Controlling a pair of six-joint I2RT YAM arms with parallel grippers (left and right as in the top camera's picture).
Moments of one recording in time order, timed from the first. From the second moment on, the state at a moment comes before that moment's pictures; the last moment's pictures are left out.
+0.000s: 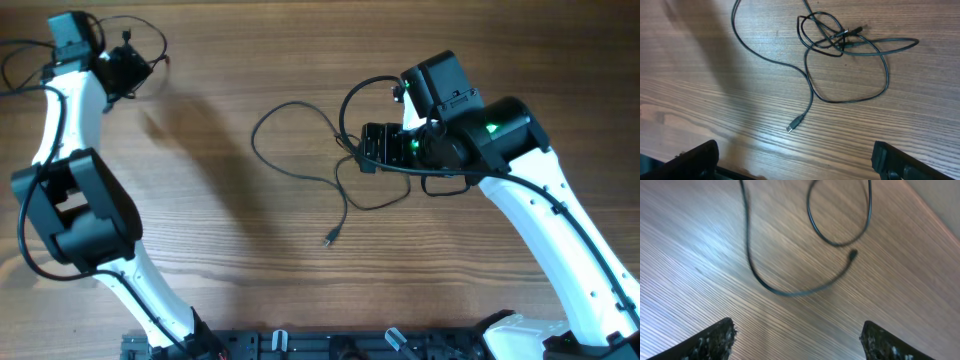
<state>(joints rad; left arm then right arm) 0.31 2.12 1.72 -0.61 0.04 -0.42 0.47 1.49 1.53 -1.21 -0.18 0.49</state>
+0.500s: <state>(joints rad) 0.29 2.29 1.72 -0.43 0.01 -0.66 0.47 1.49 1.53 -1.22 -0.18 0.48</state>
